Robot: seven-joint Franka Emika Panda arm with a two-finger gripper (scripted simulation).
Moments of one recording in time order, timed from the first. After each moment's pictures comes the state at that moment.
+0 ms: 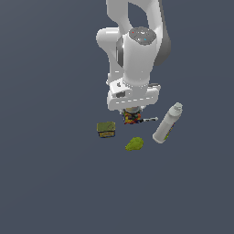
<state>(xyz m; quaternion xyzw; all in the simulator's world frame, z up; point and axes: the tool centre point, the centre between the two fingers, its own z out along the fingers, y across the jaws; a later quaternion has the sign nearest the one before) -0.042 0.062 0.218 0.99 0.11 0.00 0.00</state>
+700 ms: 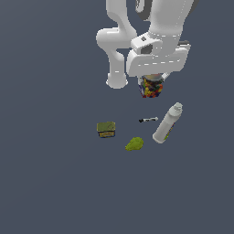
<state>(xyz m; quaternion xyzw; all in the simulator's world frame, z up) -0.086 0.131 0.338 0.99 0.11 0.00 0.00</state>
